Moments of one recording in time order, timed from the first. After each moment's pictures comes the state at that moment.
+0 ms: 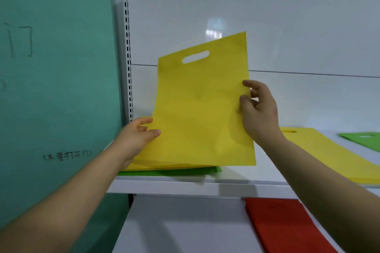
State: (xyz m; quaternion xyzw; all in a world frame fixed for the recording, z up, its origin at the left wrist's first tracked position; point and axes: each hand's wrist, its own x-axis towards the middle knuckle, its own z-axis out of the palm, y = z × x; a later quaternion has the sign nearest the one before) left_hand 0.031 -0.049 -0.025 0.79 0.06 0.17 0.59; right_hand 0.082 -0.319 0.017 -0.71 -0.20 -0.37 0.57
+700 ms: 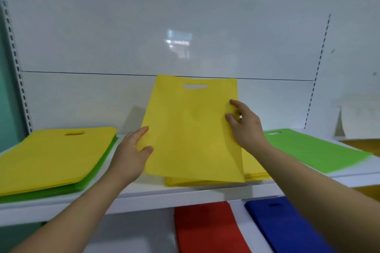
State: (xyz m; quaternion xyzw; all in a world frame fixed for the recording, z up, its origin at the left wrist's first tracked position) left_hand 0.080 -0.333 -0.043 0.85 -0.04 0.28 0.44; right_hand 0.127 -0.605 0.001 -0.83 -0.09 -0.32 0.46
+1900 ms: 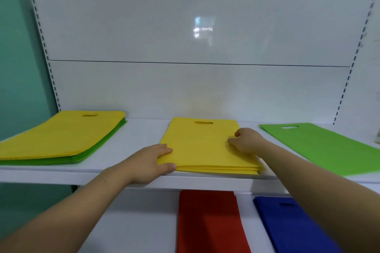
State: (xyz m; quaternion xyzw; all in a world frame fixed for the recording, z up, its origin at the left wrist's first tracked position) left_hand 0.072 -0.395 -0.071 0.98 -0.06 0.03 0.20; right_hand 0.197 -0.671 -0.054 -0.98 -0.07 -0.02 0.18
